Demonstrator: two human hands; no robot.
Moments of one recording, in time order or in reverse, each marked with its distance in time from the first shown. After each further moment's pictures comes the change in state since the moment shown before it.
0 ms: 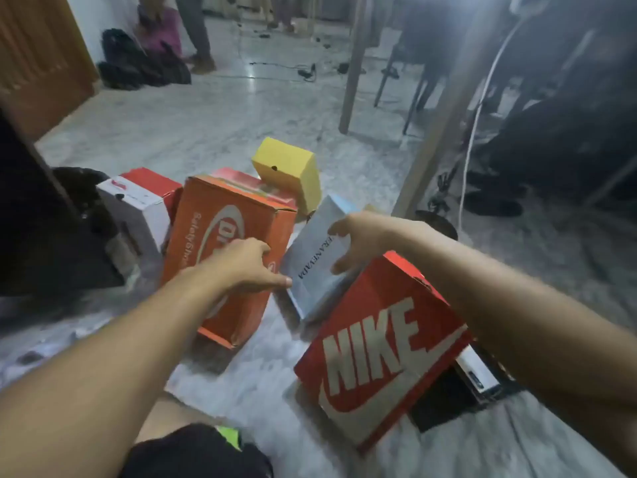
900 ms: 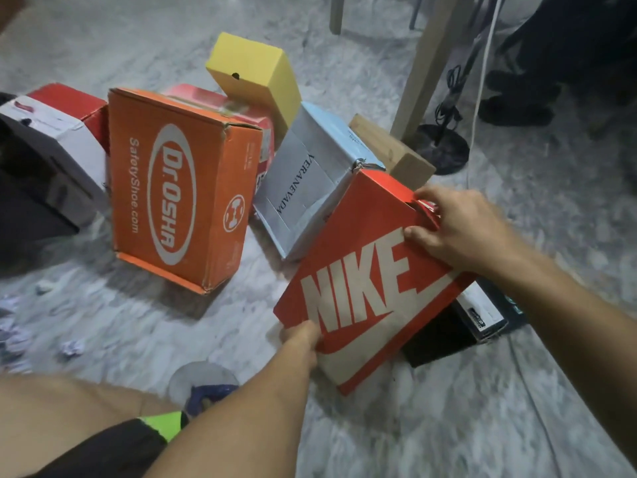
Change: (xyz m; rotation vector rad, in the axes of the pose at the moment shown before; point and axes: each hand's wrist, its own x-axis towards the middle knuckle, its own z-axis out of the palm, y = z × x) left_hand 0.012 0.049 0.301 -1.253 -0.249 -0.968; right_hand -0.085 0.114 0.097 0.119 0.340 0.251
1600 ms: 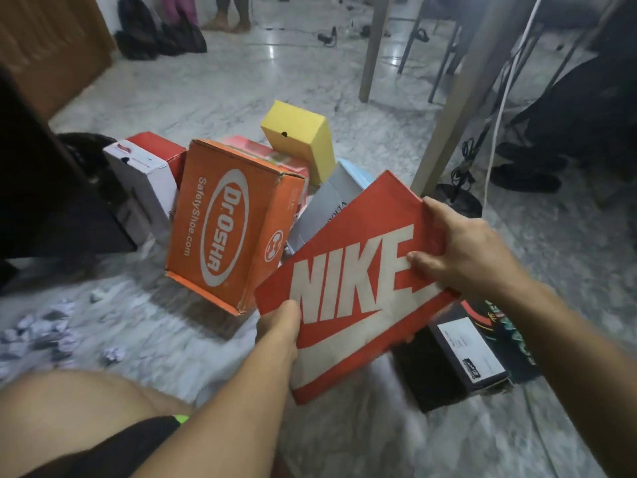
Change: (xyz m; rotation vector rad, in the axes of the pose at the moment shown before) left_hand -0.068 0.065 -0.075 -0.202 0.115 0.275; right_hand -0.024 -0.055 -0.043 0.149 0.114 -0.069
